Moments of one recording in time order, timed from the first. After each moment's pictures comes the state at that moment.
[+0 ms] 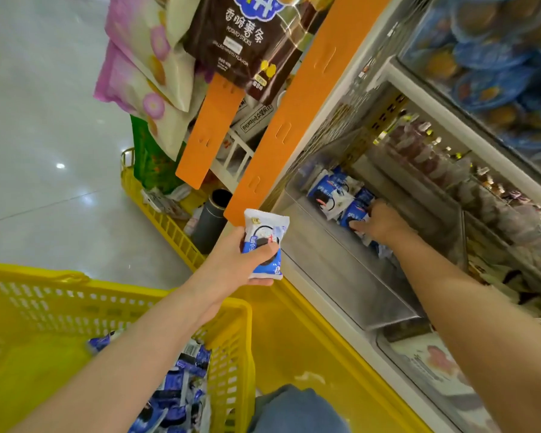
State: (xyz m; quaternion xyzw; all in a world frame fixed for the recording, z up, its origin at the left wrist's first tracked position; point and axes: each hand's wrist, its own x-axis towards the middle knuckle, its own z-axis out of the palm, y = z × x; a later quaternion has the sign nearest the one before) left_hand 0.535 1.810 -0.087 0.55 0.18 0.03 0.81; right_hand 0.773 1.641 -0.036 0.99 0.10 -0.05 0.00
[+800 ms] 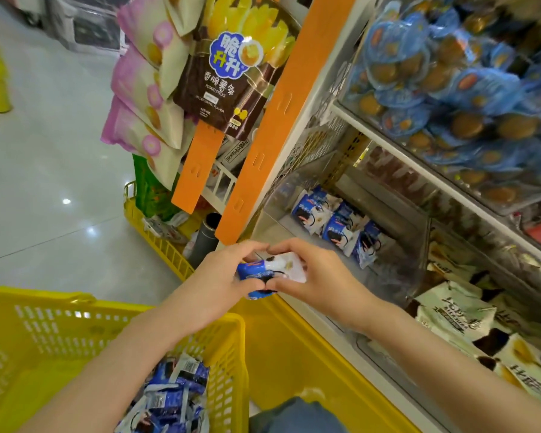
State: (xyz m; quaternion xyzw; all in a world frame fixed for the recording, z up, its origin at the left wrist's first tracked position) left_hand 0.509 1.807 -0.063 0.82 0.05 0.12 0.56; right_hand 0.590 1.661 0.005 0.87 0.43 -0.11 -0.20
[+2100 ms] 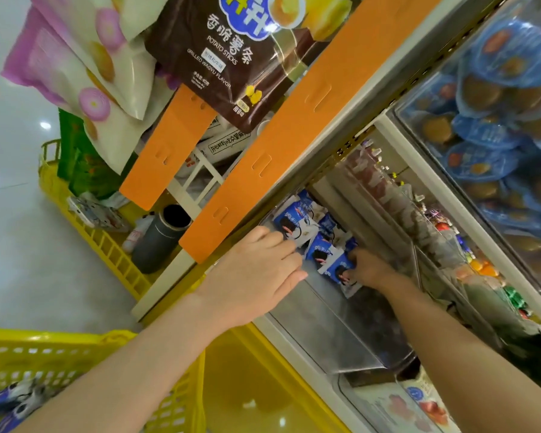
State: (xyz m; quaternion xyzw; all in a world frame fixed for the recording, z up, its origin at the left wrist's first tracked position) left_hand 0.605 1.809 -0.071 0.91 -0.13 0.29 0.26; right_hand 0.786 1.606 -0.017 0.98 0.07 -0.14 0.14
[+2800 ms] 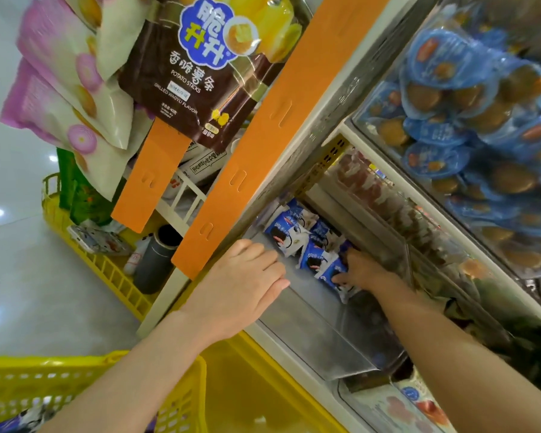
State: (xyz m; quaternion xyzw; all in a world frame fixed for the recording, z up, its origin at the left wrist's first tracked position) left_hand 0.606 1.804 -0.075 0.92 -0.11 0.28 0.24; right_hand 0.789 1.602 -0.021 0.97 0.12 -0.11 0.16
